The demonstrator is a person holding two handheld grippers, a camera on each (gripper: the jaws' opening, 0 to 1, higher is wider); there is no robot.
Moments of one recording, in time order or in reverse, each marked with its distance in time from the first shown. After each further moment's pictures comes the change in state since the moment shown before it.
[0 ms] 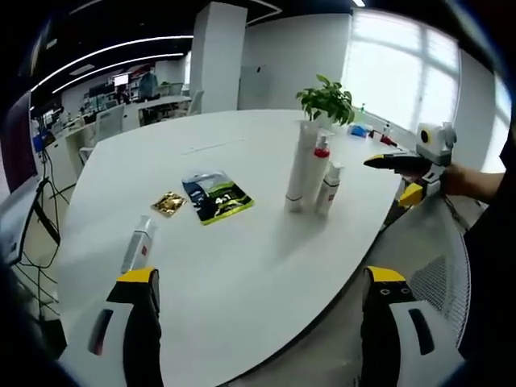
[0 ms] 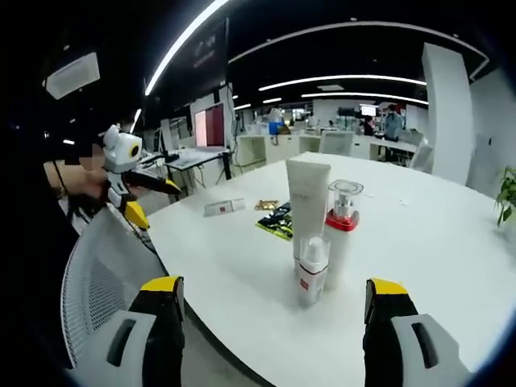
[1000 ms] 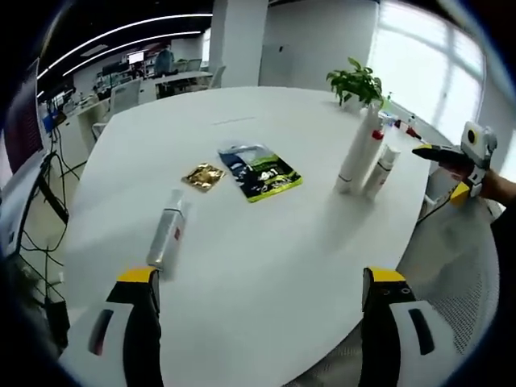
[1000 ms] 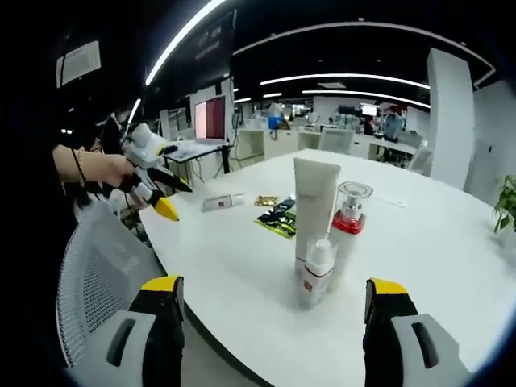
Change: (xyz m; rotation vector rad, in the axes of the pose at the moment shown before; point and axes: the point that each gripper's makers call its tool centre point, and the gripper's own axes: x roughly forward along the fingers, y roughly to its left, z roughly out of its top) left arm 0.031 0.072 -0.024 -0.059 0.128 0.075; right arm 0.011 0.002 -0.005 -0.013 0.056 -0.032
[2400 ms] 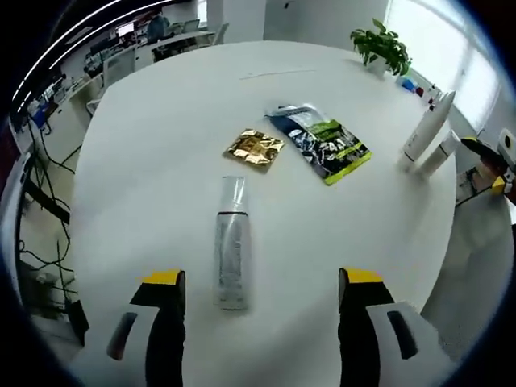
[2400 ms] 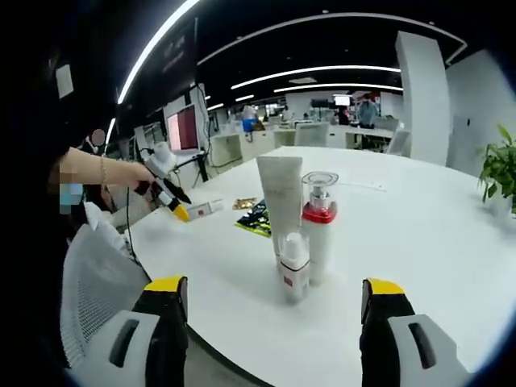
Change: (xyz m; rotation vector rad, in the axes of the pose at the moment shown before) left arm 0.059 0.095 0.004 0.051 0.270 0.037; right arm -0.002 -0.024 -0.007 0.126 -0.007 -0.089
